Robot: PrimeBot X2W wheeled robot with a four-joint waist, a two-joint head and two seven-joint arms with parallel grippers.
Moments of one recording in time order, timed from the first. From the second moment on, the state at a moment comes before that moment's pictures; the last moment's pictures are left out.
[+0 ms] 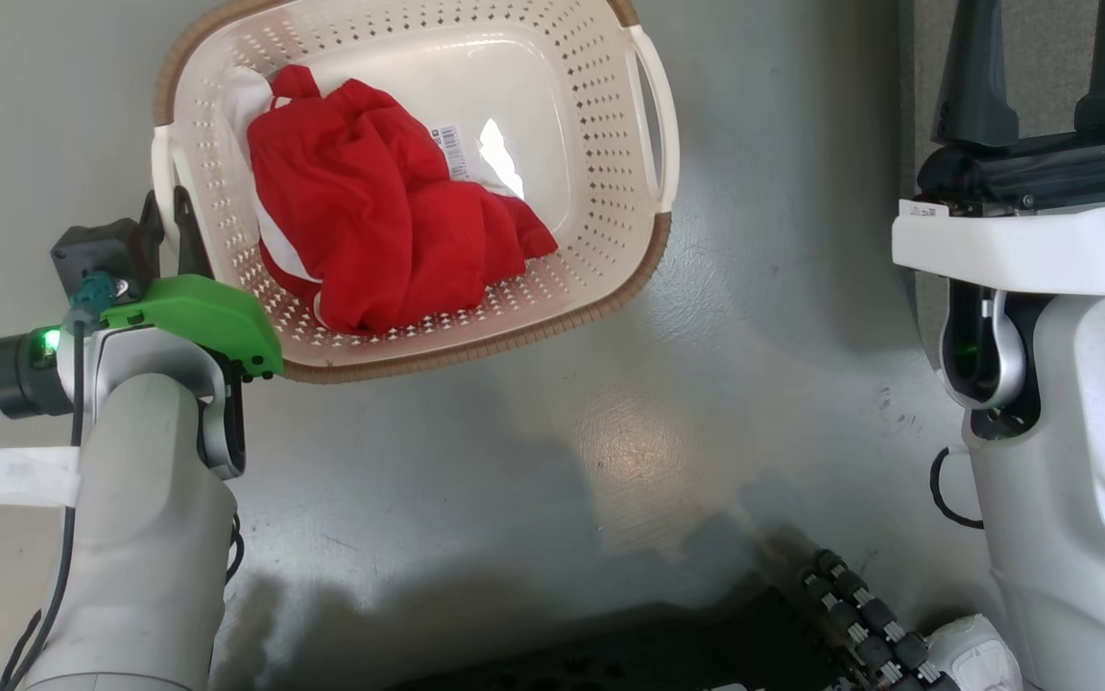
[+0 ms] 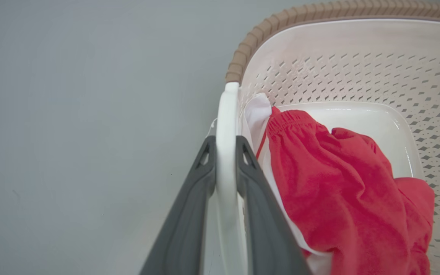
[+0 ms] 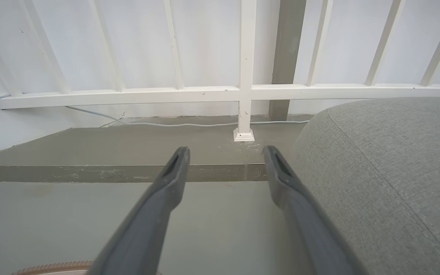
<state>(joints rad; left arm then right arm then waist) -0.68 0.02 -0.10 0.77 -0.21 0.08 -0.25 -0.48 -0.05 0.15 -0.14 0.14 -0.13 -0.25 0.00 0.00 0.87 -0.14</state>
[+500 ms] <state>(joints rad) -0.68 0.02 -0.13 0.79 -0.20 0.06 -0.25 -0.48 -0.05 0.16 -0.14 0.14 -0.13 -0.25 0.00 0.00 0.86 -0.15</state>
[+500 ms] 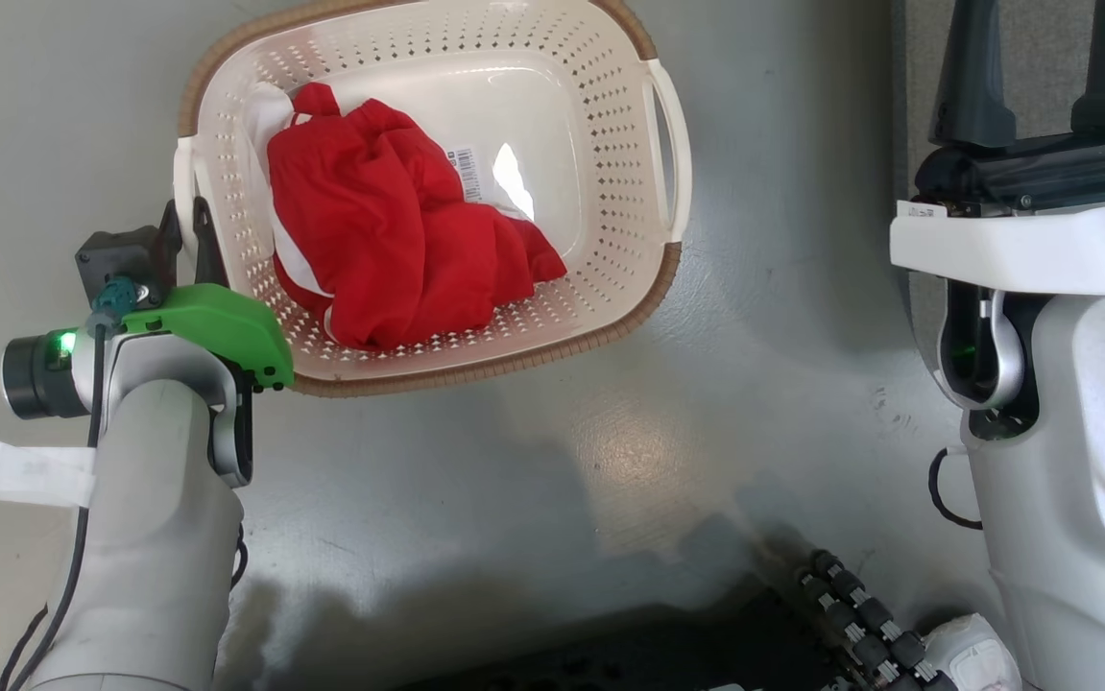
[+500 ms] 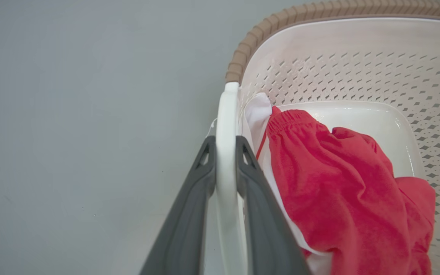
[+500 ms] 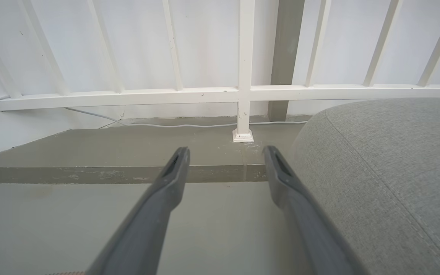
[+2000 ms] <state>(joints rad) -0.68 0.02 -0.13 0.57 -0.21 0.05 -0.25 -0.46 -0.05 0.13 -0.08 0.13 -0.13 -0.25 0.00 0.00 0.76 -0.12</state>
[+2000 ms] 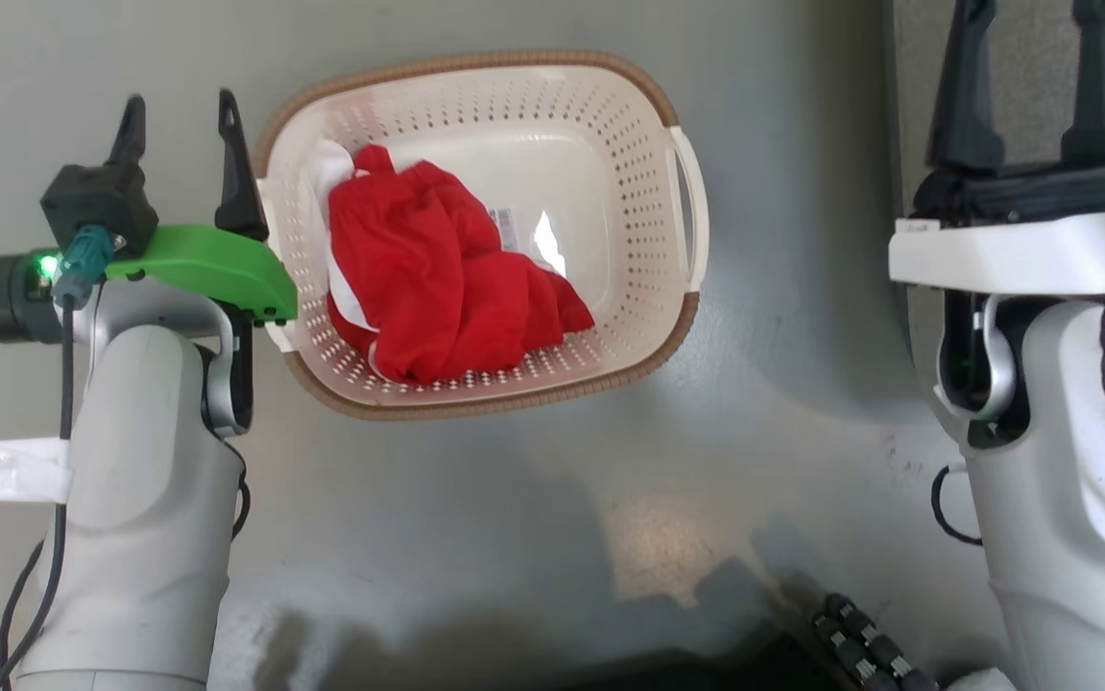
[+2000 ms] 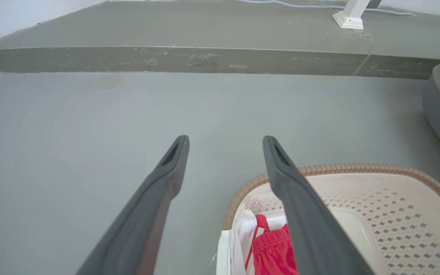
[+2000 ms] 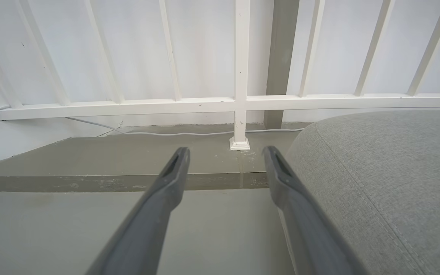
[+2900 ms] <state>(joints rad) -0.35 0.02 -0.07 0.24 -0.20 0.06 -0.25 -0.23 -0.05 0.17 0.07 0.12 -0.11 -0.25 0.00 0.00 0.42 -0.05</state>
